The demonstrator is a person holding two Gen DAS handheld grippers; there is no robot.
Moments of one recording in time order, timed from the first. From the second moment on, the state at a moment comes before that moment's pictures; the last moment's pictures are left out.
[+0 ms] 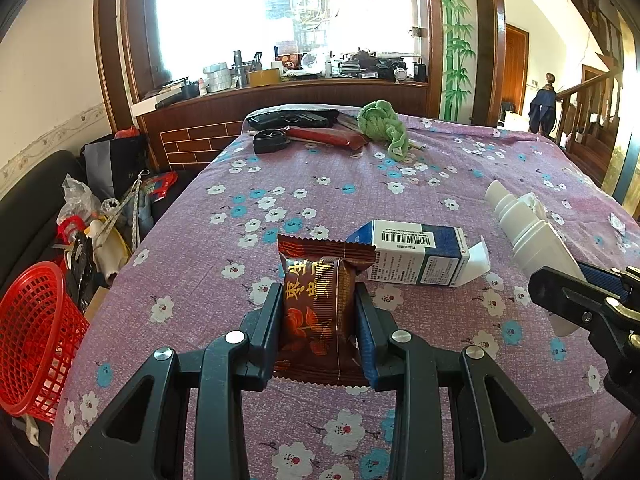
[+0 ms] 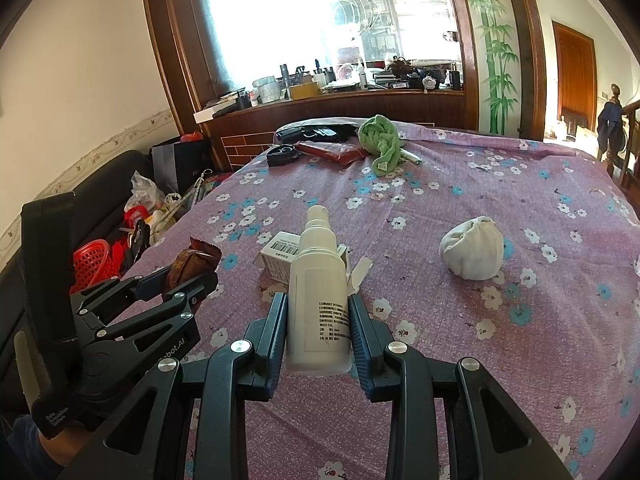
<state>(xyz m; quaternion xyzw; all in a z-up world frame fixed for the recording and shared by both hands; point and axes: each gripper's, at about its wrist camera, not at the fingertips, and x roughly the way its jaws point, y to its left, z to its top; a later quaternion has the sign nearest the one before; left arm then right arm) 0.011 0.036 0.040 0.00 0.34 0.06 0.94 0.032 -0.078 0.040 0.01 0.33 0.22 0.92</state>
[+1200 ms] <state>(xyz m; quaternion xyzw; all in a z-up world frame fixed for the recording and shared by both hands) -0.079 0.114 0.072 -0.04 0.31 0.11 0.94 -0.012 -0.032 0.052 0.01 0.33 0.27 0.90</state>
